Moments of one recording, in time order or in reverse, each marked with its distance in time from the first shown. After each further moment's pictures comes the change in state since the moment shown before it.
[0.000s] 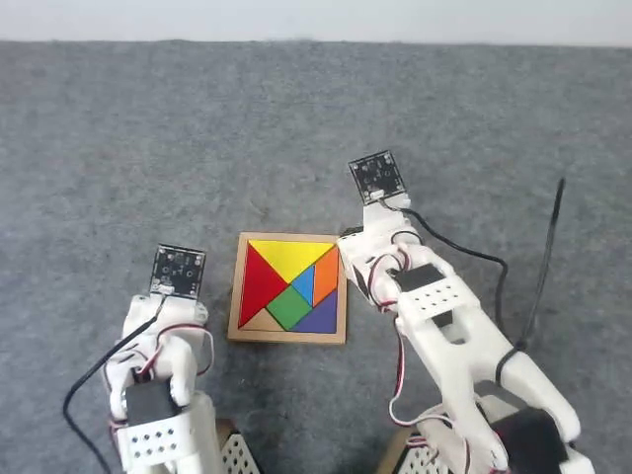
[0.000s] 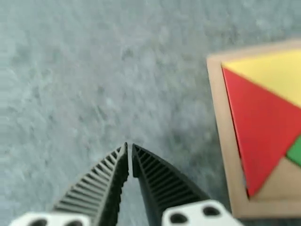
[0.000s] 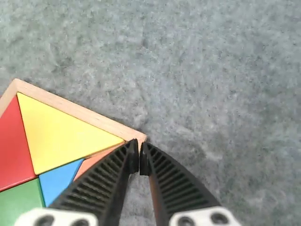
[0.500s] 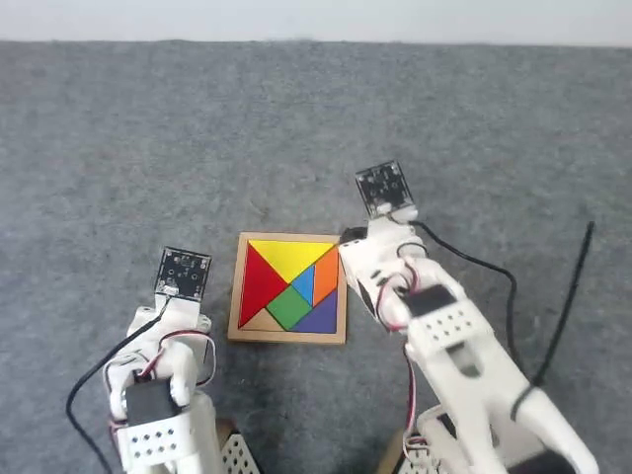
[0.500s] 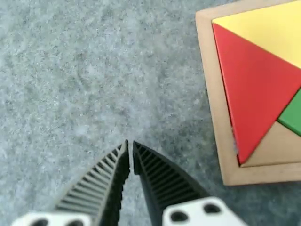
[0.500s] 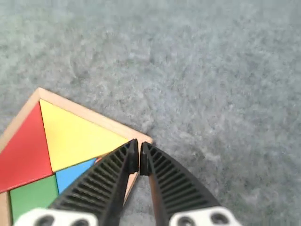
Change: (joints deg) left arm 0.0 0.0 0.0 4.9 0.0; right arm -0.9 -15.0 8.7 -0.7 0.0
